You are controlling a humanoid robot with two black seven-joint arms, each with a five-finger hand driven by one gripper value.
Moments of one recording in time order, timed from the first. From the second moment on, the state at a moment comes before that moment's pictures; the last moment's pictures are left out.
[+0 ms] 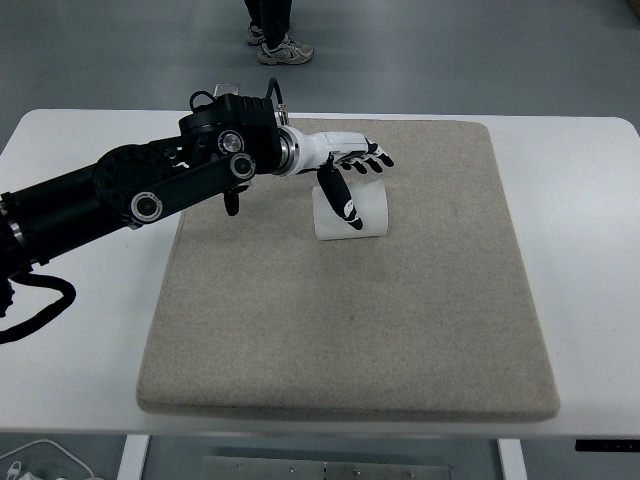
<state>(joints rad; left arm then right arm) -1.19 0.18 -0.34 -1.03 1.02 -0.25 0.37 0.01 0.00 -0.05 0.17 0.00 -0.01 -0.11</state>
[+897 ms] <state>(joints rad) -1.18 0.13 -0.31 -0.96 1.04 -0.24 0.36 0.01 0.00 -0.05 0.17 0.00 -0.01 -0.11</state>
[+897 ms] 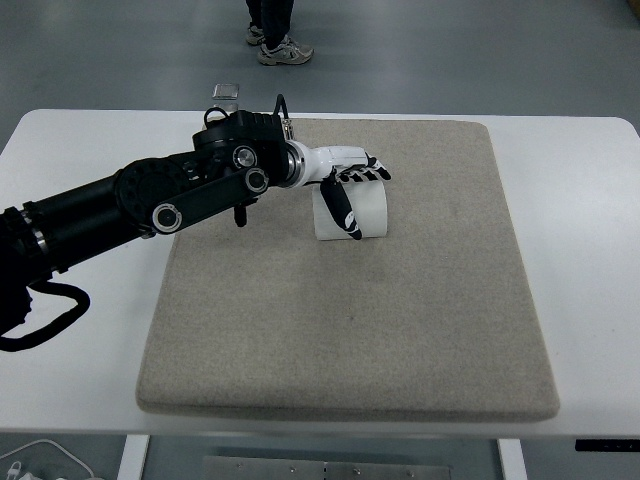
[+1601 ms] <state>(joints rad) -1.18 0.12 -0.31 -0.94 1.05 -0.24 0.35 0.01 0.00 -0.05 0.17 0.00 -0.01 -0.11</state>
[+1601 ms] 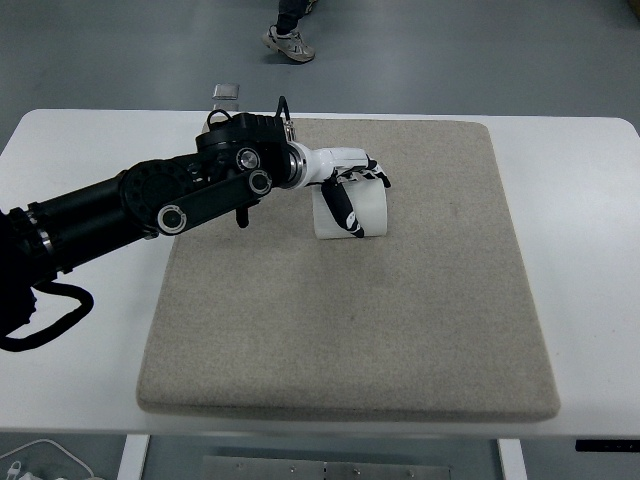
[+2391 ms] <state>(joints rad) -1.19 0.17 -0.60 -0.86 0.71 -0.28 0.28 0.01 0.00 -0.05 0.17 0.00 -0.01 -0.11</state>
